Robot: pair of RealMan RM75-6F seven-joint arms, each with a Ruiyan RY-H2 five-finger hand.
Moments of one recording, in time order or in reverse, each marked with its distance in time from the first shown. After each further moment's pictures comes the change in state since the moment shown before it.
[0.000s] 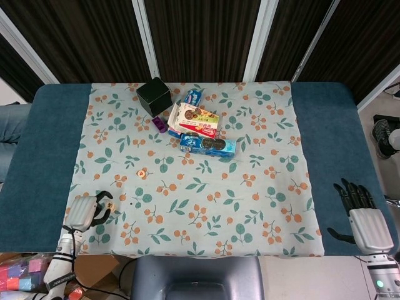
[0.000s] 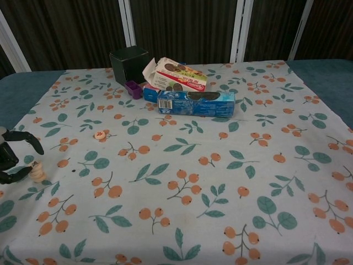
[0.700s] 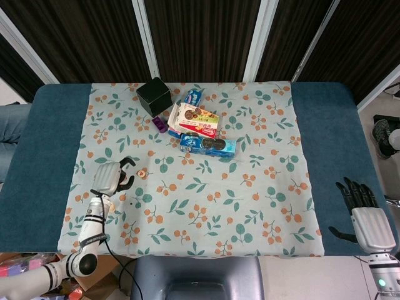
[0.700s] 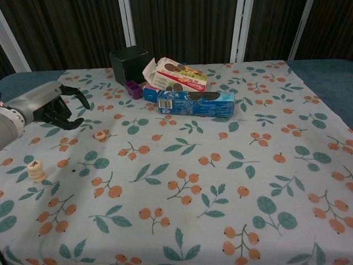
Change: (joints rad) left arm -0.255 -0.156 -0.247 0.088 -0.276 -0.157 0.172; right arm 0.001 0.007 0.008 0.003 0.010 0.000 0.020
